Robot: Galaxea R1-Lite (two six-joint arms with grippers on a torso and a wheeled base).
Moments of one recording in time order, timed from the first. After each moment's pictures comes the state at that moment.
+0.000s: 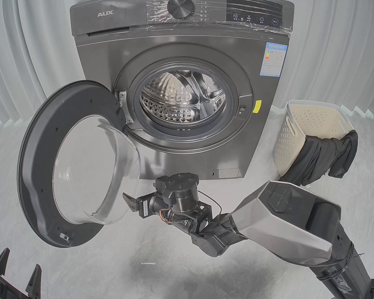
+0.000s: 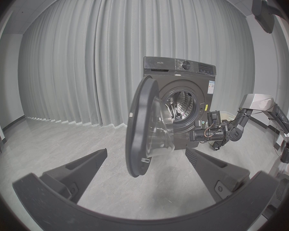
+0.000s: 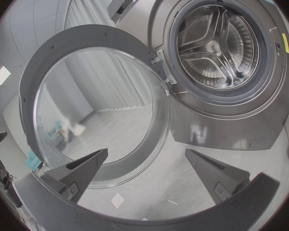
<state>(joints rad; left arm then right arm) 0.00 0.02 -0.02 0.00 0.00 -0.01 0.86 2.59 -1.54 -0.90 -0.05 0.25</state>
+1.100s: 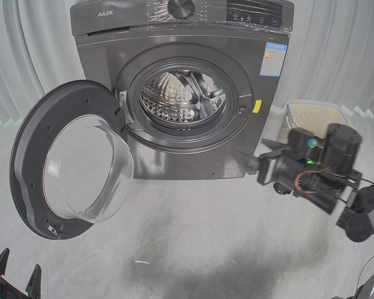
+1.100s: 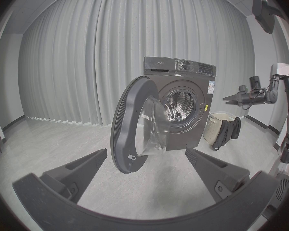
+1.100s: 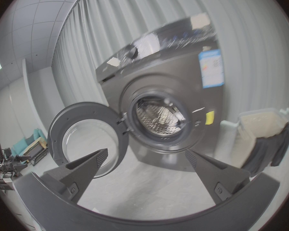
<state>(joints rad) 0.00 0.02 -0.02 0.00 0.00 -0.01 0.64 1.71 -0.66 -1.03 -0.09 0.15</state>
